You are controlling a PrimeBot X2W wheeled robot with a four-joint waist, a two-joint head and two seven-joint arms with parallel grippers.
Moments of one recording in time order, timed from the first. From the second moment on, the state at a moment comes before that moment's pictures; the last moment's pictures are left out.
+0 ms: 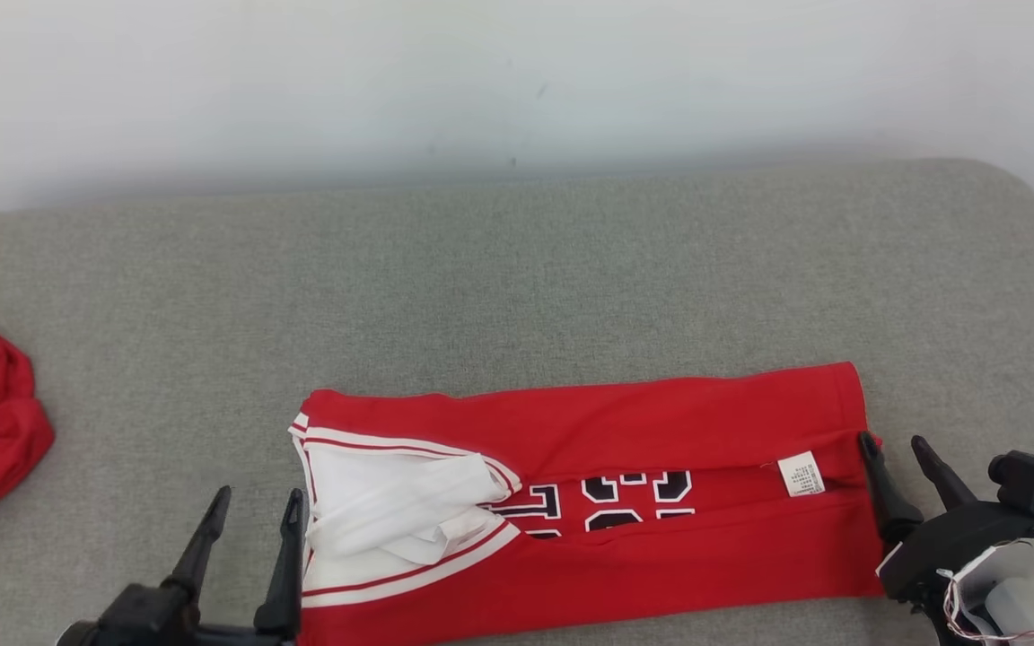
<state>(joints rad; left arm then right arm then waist) -0.07 0.26 -0.23 0.20 -0.39 -0.04 -0.26 -0.38 -0.46 0.45 0.73 0.87 0.13 -0.26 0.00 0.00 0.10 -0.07</state>
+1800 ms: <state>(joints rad) 0.08 0.05 0.08 0.16 -0.16 -0.11 -0.26 -0.55 -0.51 0.49 1.03 0.90 0.13 -0.25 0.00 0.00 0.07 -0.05</state>
